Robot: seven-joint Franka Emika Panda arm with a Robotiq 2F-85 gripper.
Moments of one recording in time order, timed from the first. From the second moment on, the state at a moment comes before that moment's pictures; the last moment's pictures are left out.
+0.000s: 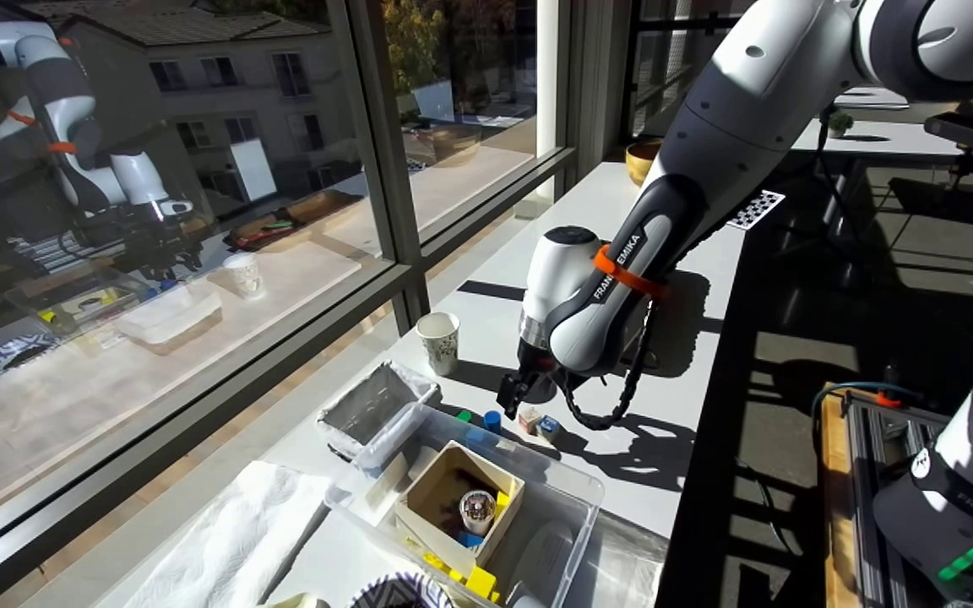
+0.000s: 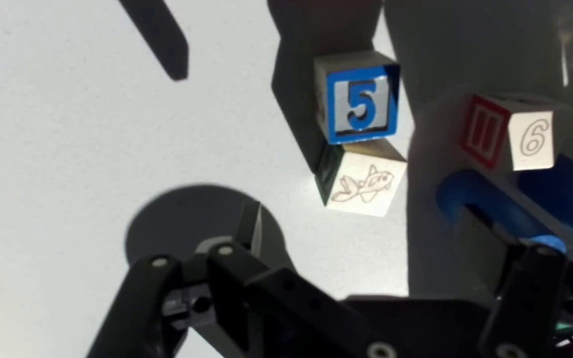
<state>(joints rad) 0.07 0.46 0.02 -2.28 0.17 2.93 0.17</state>
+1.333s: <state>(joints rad) -0.04 0.48 0.14 -2.25 0.23 2.91 0.11</state>
